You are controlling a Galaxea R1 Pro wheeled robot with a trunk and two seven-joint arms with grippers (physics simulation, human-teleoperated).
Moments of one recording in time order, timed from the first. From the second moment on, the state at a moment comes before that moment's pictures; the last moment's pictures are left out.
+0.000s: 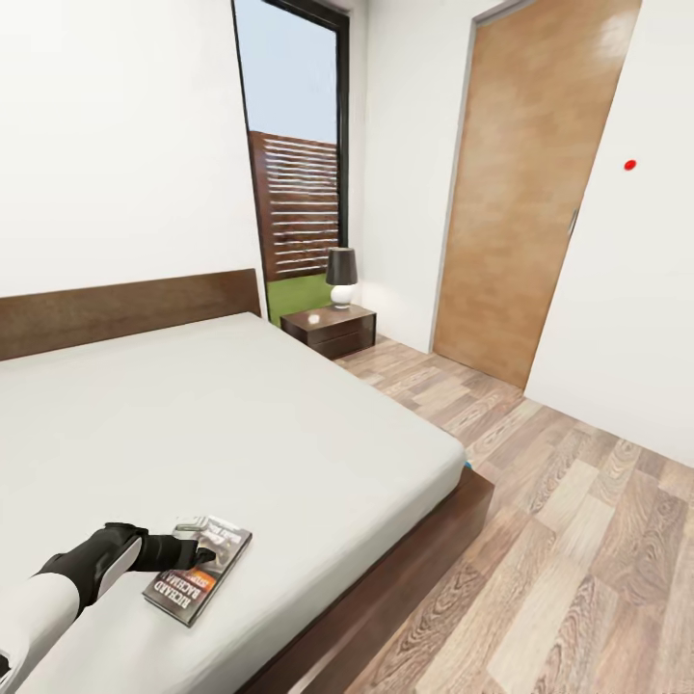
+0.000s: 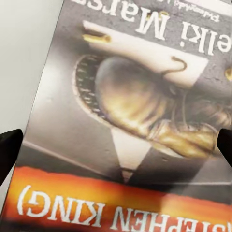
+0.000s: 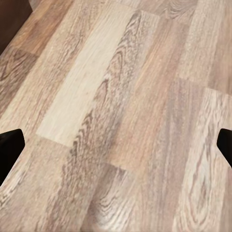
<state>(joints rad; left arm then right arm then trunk) -0.79 0.34 -0.47 -0.29 0.40 0.46 -0.46 -0.17 -0.18 -0.75 -0.58 0.15 -0.05 0.18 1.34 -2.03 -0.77</state>
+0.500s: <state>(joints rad) -0.79 0.34 -0.47 -0.29 0.40 0.46 -0.46 -0.17 -0.18 -0.75 -0.58 0.15 -0.05 0.18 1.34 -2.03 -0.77</state>
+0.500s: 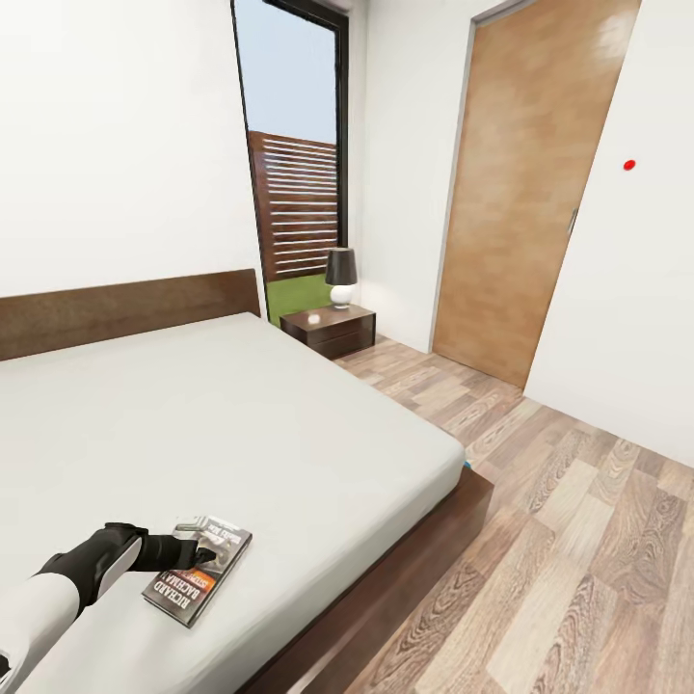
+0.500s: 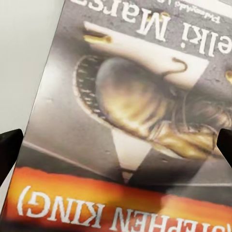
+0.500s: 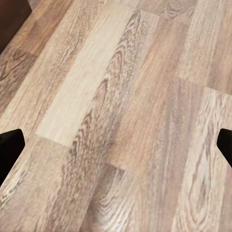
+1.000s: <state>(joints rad) -0.79 0.34 -0.47 -0.29 0.40 0.46 -0.46 -0.17 -0.18 -0.75 -0.58 0.15 -0.05 0.18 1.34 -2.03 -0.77</state>
